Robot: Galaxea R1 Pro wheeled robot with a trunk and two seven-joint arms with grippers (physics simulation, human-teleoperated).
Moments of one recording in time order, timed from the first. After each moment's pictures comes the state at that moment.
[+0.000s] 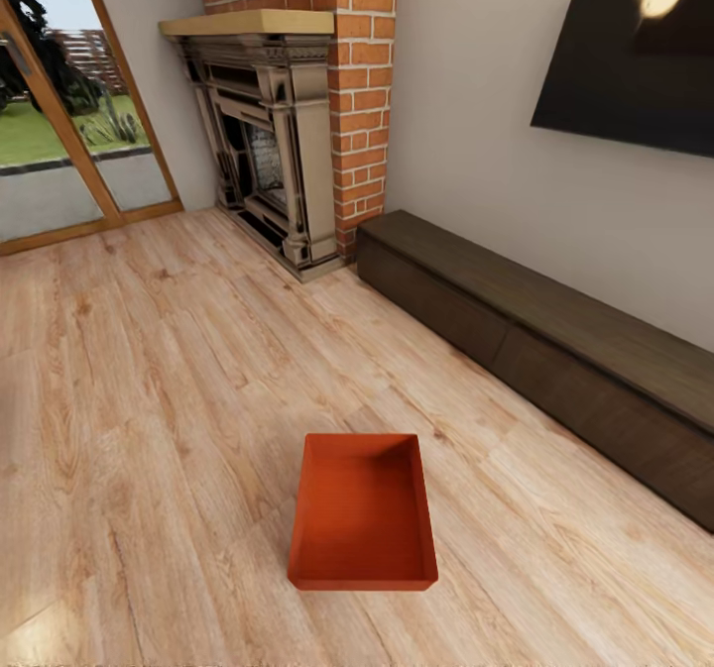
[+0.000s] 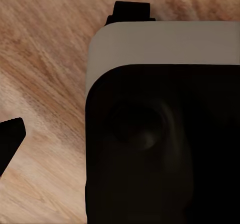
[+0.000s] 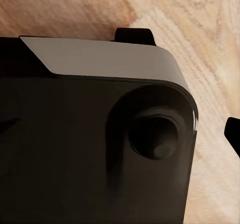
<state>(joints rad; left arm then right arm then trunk) -0.30 0.00 0.00 0.00 0.06 0.06 0.08 -0.28 0.12 0.48 0.03 -0.45 -0.09 -0.25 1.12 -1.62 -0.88</state>
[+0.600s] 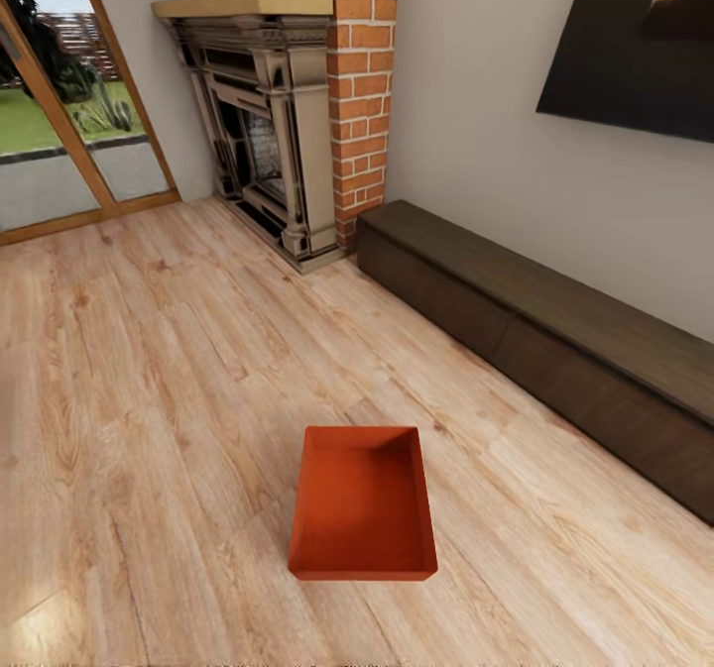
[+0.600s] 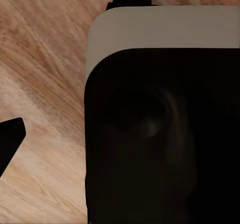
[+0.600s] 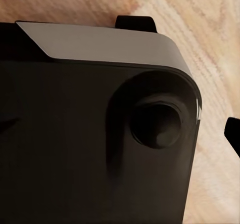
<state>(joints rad) -0.30 0.00 0.00 0.00 0.06 0.06 0.08 -0.28 0.12 0.48 0.03 -0.45 -0.09 -0.25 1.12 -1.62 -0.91</state>
